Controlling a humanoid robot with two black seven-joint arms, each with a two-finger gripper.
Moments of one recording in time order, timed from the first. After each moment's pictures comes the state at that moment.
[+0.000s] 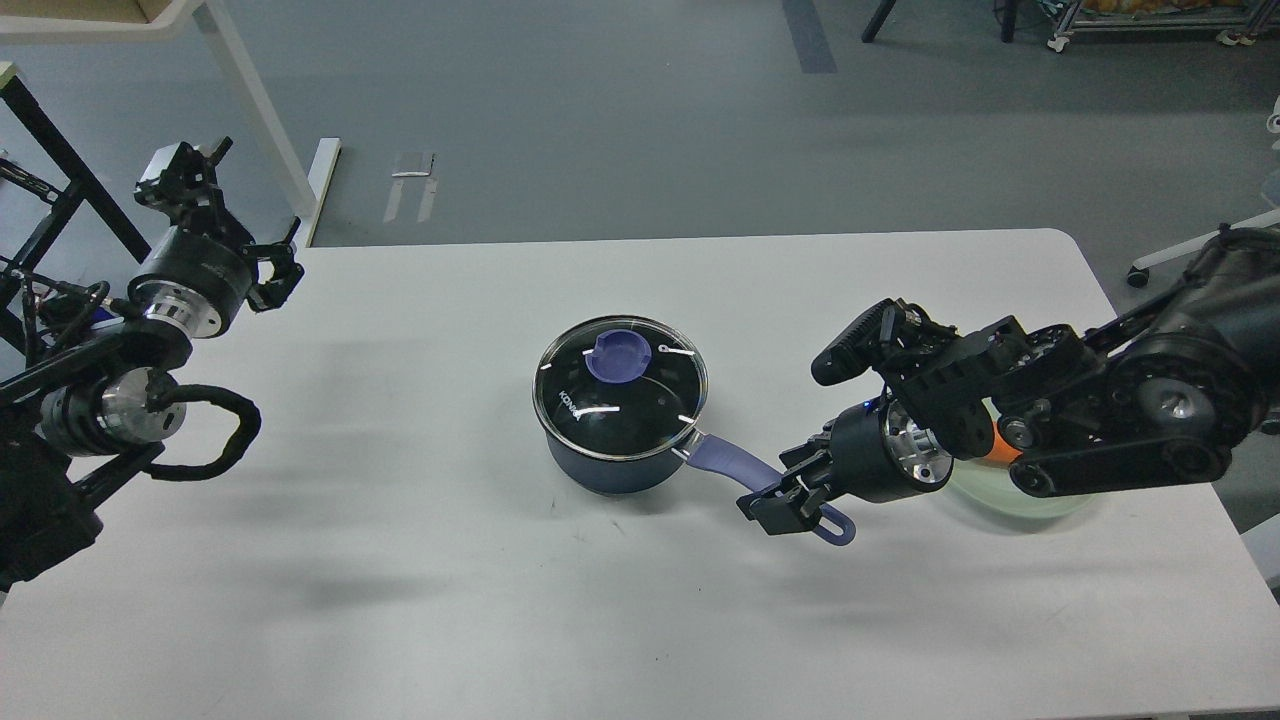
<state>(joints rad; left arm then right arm) -0.73 0.61 -0.46 -0.92 -0.15 -0.08 -0.46 1.75 -0.32 -0.98 1.57 -0.95 -0.03 0.21</state>
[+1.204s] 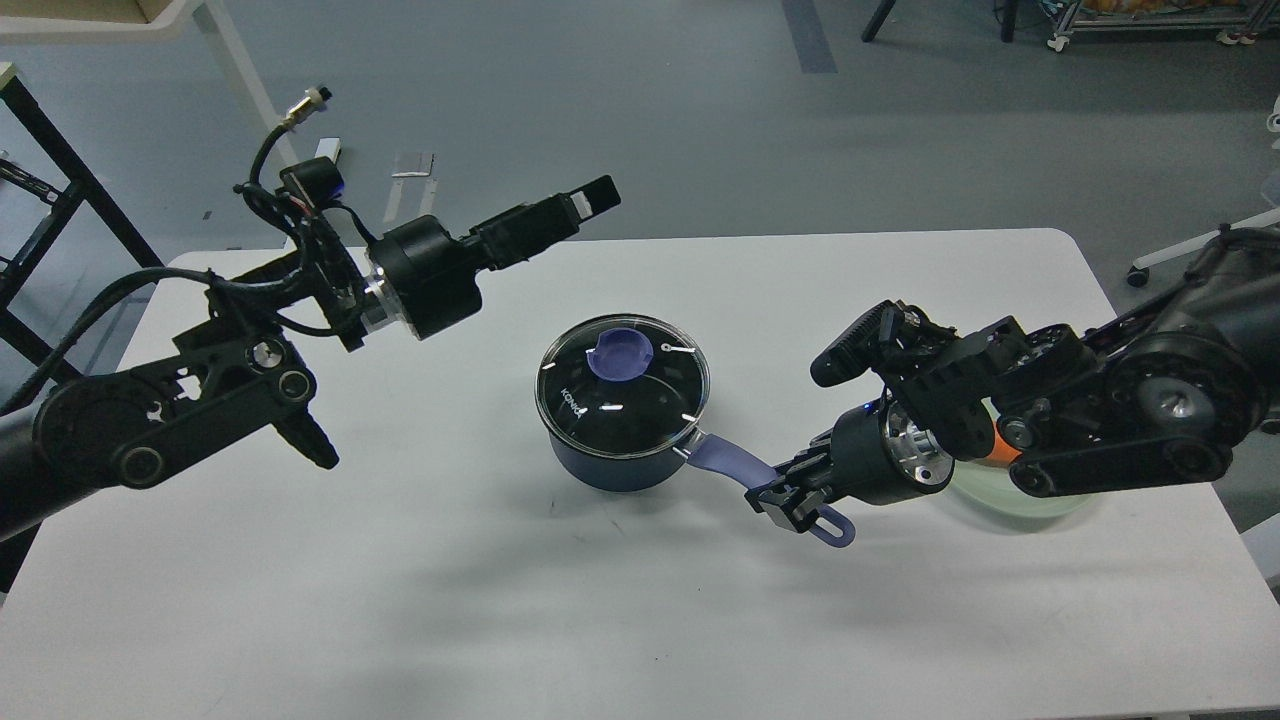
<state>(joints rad) -0.89 0.54 -0.41 -1.32 1.38 0.00 -0.44 1.76 -0.32 -0.98 1.57 -0.94 -0.02 0.21</state>
